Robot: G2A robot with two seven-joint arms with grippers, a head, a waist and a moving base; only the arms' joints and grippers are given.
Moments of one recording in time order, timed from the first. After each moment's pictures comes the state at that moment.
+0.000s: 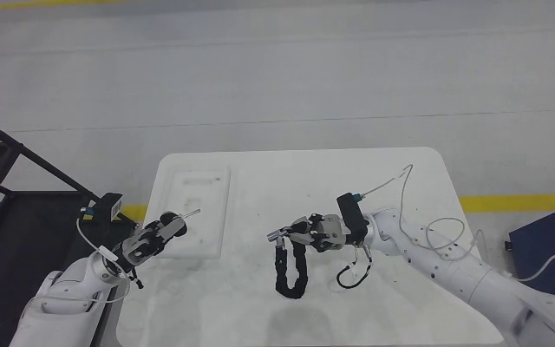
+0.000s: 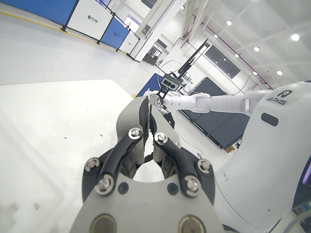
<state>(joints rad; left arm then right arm) 1.66 -0.88 -1.70 -1.64 -0.35 -1.01 -0.78 -0.63 -1.03 0.27 -1.19 -1.01 -1.01 -0.81</state>
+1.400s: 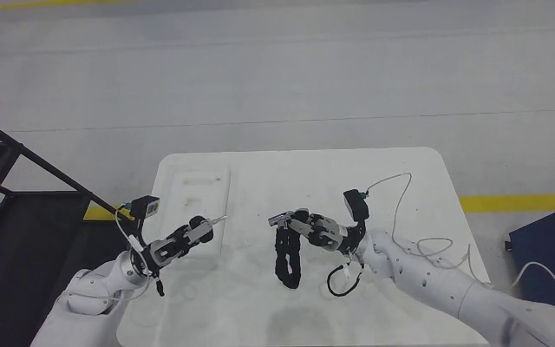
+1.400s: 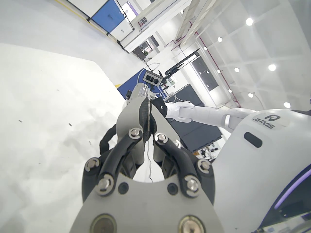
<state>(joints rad) 1.64 -0.88 -1.56 -1.72 -0.52 -0.73 -0.88 -0.68 -1.07 0.17 -1.16 -0.58 -1.01 -0.81</state>
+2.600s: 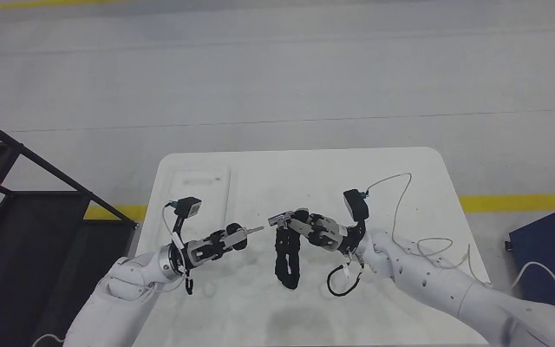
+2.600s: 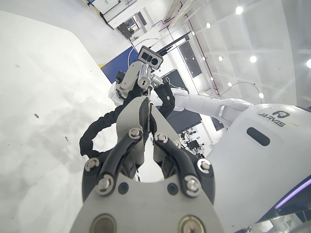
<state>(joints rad) 1.47 -0.92 -1.33 -1.62 -0.47 -0.77 -0.91 -0.68 -1.07 0.17 -1.16 -0.58 -1.01 -0.81</state>
